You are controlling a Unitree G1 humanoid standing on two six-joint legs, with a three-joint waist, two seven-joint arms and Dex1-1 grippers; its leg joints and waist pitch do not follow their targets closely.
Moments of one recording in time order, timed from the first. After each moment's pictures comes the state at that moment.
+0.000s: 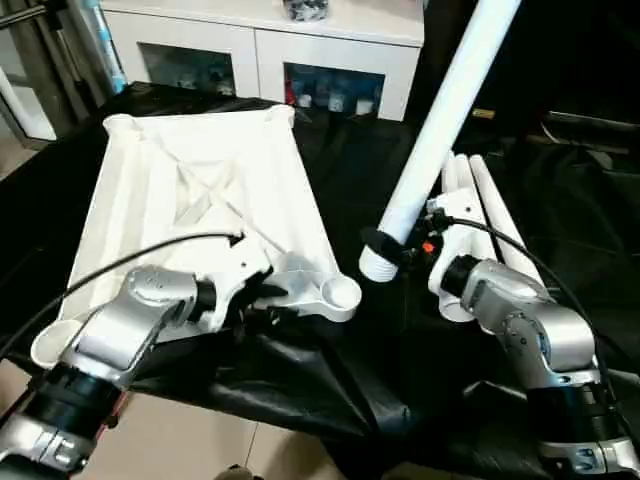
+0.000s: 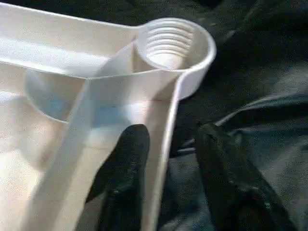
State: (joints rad) left arm -0.41 0.58 -0.31 0.11 -0.21 0.50 -1.02; right arm -0.40 -0.25 0.03 0.03 0.39 0.59 0.53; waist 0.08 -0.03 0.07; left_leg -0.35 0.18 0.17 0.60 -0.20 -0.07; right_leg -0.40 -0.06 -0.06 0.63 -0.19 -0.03
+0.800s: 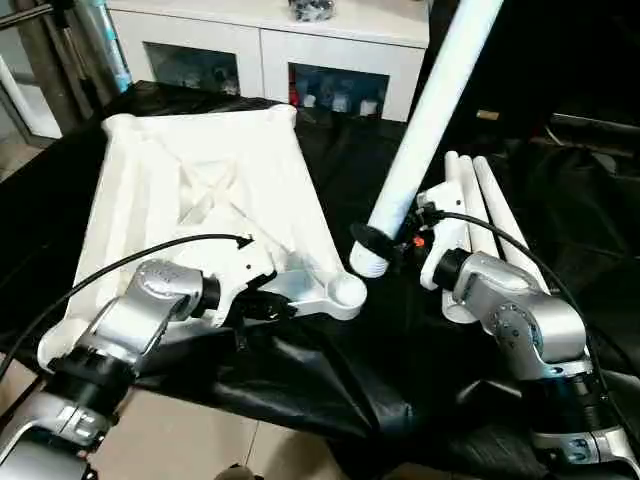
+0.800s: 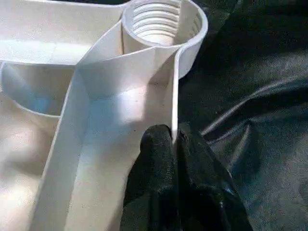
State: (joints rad) left arm -0.51 0.54 -0.35 0.35 -0.12 0.34 -1.11; right arm -0.43 -0.25 0.06 0.05 0.39 0.62 0.59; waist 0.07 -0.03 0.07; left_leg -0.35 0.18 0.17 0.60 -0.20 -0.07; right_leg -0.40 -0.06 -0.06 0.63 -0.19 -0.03
